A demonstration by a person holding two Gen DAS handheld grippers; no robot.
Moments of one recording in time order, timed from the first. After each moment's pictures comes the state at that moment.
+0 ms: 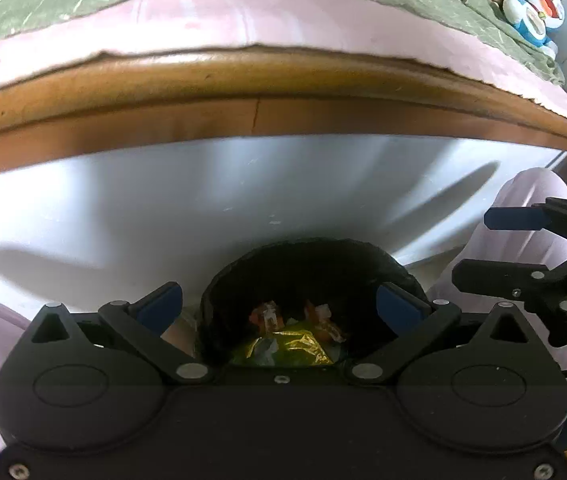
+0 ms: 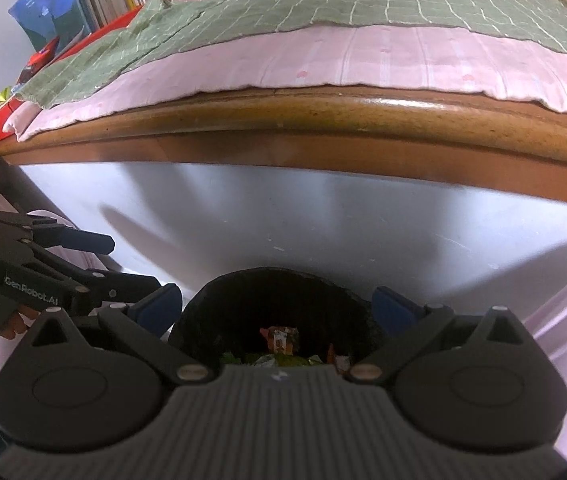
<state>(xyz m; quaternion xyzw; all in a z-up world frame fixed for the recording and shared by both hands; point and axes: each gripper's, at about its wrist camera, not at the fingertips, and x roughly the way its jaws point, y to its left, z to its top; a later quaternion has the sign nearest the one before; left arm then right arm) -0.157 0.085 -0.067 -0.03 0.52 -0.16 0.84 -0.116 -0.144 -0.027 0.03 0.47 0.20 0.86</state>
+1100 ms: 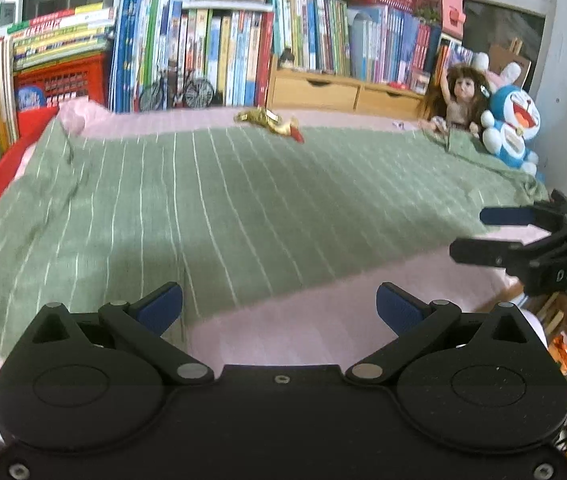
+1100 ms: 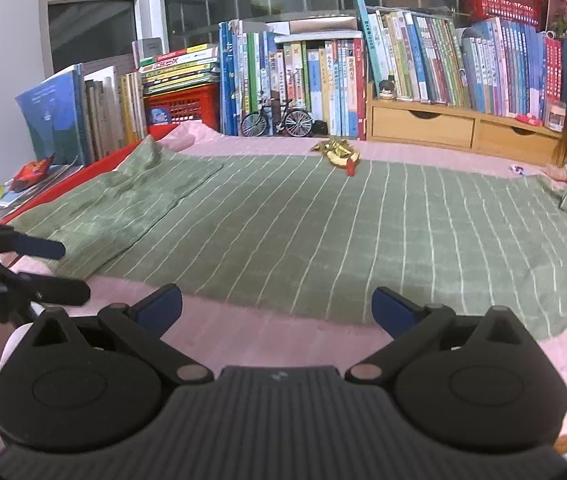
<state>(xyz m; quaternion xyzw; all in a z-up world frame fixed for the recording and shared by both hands) -0.099 0.099 0.080 -0.02 0.33 -0.15 0.93 -0.031 -0.169 0.083 -0.01 0.30 0.19 0.94</state>
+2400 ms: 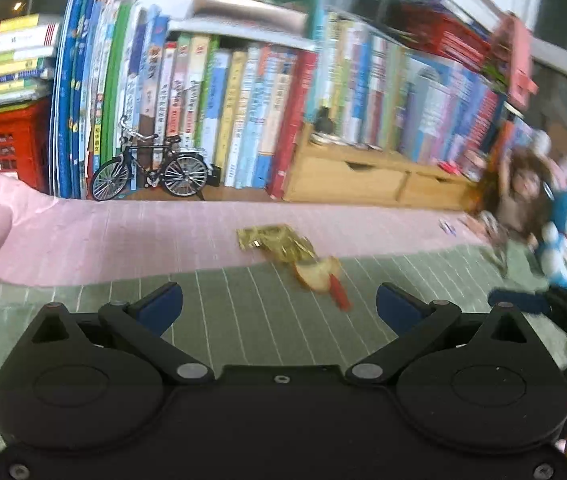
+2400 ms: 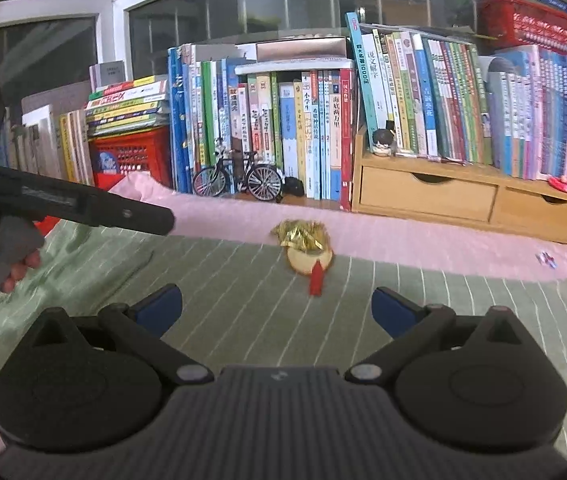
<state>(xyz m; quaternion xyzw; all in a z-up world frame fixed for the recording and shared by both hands) 0.227 0.078 0.113 -0.09 0.33 -0.15 0.93 0.179 -0.162 0.103 -0.01 0.27 0.20 0.94</state>
